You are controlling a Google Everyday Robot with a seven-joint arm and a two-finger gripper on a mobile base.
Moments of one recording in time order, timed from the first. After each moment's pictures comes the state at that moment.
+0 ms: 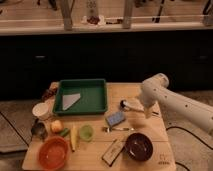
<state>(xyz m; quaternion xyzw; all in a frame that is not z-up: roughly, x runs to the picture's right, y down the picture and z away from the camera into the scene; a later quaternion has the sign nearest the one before) 0.240 0.120 0.868 -0.26 -0.04 -0.16 0.95</state>
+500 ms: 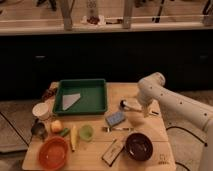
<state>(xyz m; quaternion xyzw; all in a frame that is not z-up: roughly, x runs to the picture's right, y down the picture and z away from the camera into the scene) 0.231 0.120 0.885 -0.27 -0.05 -0.17 0.95</state>
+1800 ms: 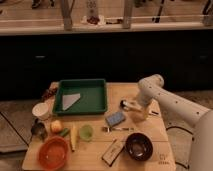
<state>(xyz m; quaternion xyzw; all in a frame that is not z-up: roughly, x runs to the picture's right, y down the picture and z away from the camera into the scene) 0.237 0.135 0.917 -0.29 -0.07 -0.16 0.94</state>
